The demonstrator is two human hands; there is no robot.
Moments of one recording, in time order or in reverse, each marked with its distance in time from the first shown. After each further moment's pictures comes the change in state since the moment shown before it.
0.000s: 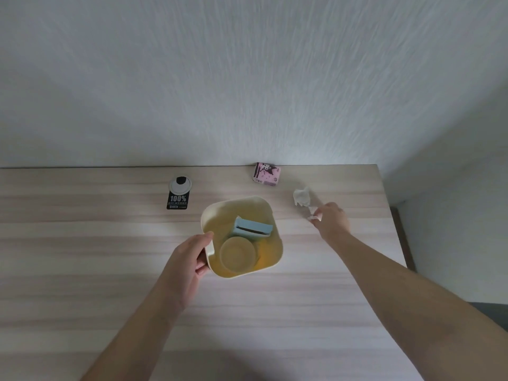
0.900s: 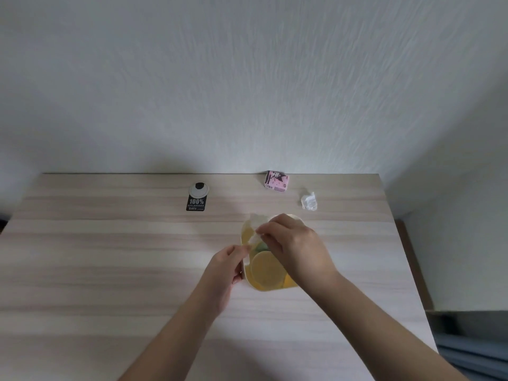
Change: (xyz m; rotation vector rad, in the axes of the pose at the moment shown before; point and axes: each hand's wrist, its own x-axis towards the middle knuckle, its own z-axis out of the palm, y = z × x) left_hand -0.053 -0.013 0.031 0.055 -0.088 0.018; right_hand -0.194 -0.123 -0.059 0.211 0.402 -0.812
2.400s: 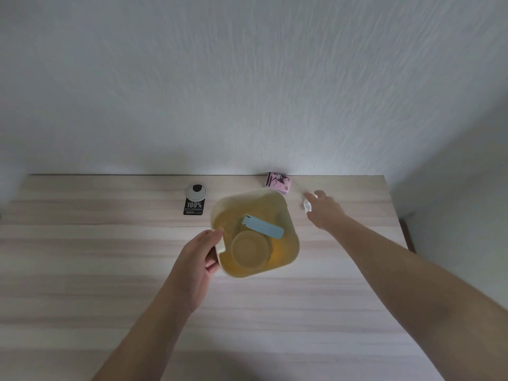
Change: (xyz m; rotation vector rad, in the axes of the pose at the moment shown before) left_hand 0.025 0.030 -0.045 -0.158 0.013 0.095; right_hand 0.068 0.189 0.063 -0.371 -0.618 0.589
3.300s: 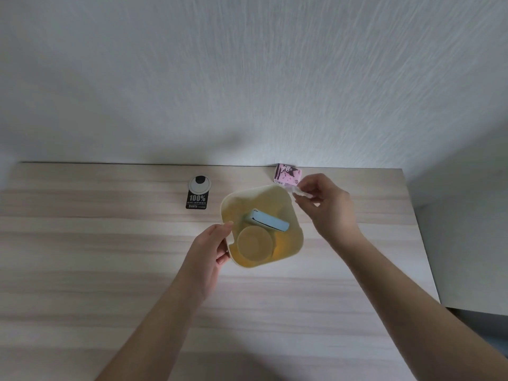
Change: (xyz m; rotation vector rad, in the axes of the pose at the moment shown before) left_hand 0.047 -0.010 -0.006 -0.002 0.056 -0.107; right_hand -0.076 -0.069 -0.050 0.849 0.470 -0.287
